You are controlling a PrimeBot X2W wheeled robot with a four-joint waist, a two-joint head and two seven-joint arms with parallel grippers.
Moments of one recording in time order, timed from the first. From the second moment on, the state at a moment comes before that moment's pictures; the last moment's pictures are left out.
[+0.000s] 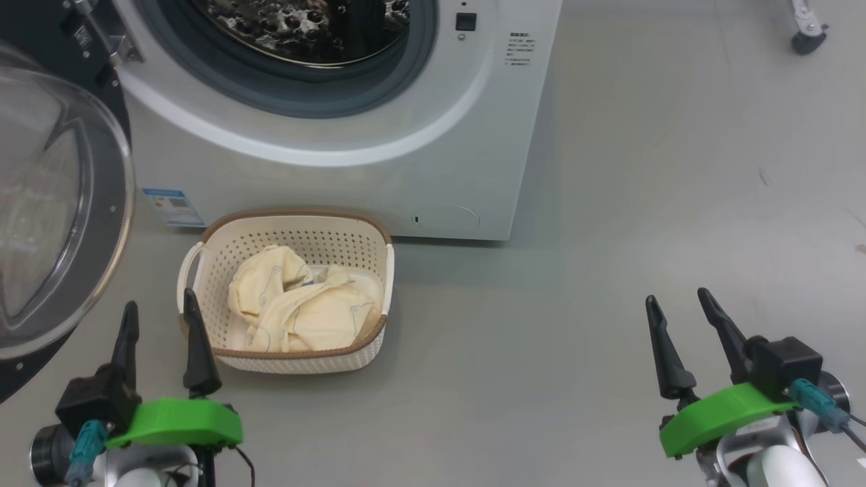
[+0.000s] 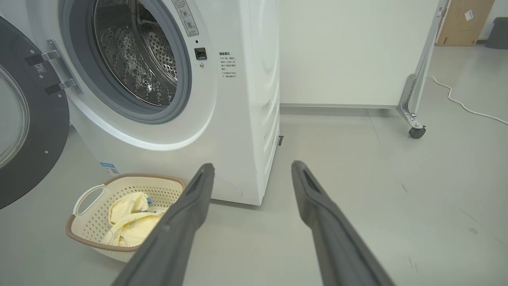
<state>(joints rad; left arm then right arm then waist) -0.10 0.09 -0.04 0.11 -0.24 0.14 -0.18 0.01 -0.04 0.03 0.11 0.13 0.13 -0.18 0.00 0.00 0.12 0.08</state>
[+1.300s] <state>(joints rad) -0.10 0.09 -0.10 0.28 -0.26 0.14 -0.17 0.02 -0.04 0.06 0.07 0.08 0.13 -0.17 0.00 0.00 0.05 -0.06</state>
